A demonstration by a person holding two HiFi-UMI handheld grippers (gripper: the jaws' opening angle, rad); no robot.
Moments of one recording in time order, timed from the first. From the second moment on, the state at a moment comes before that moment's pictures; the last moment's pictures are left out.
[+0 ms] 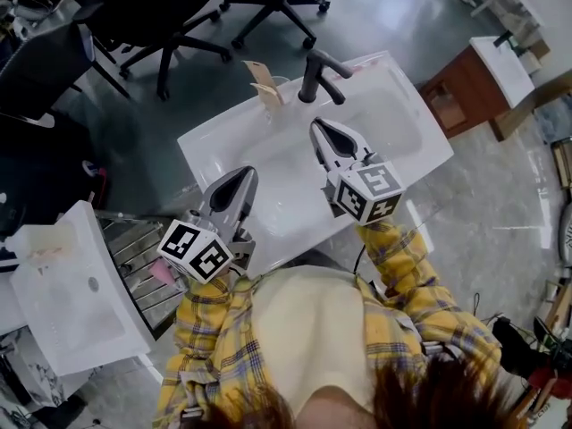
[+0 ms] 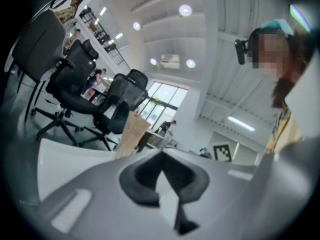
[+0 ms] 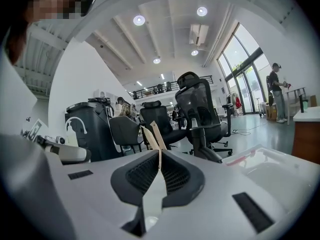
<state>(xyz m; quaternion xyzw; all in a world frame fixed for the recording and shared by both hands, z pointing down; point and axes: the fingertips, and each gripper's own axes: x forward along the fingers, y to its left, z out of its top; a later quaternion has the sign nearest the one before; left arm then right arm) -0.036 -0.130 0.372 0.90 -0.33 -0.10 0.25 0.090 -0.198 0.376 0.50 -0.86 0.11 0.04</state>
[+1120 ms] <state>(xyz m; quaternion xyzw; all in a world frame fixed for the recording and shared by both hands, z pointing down) -0.055 -0.134 0.385 0.87 -0.41 -0.09 0.27 0.082 -0.147 0.395 0.48 -0.86 0.19 0.05</state>
